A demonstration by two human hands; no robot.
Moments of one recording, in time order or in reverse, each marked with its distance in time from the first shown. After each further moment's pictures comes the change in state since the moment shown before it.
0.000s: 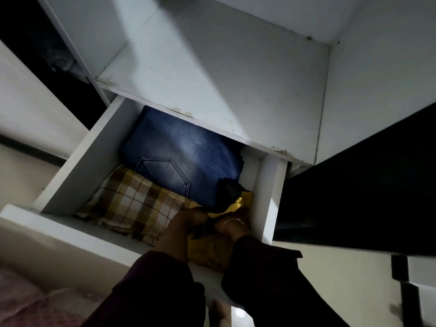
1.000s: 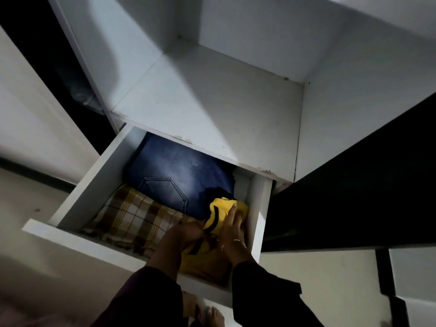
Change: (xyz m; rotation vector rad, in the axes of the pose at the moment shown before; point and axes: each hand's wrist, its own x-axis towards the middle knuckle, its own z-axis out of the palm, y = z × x) left_hand -0.070 0.023 -0.004 -0.453 -0.134 0.241; right_hand -0.064 -0.007 -0.013 0.070 0.270 -0.064
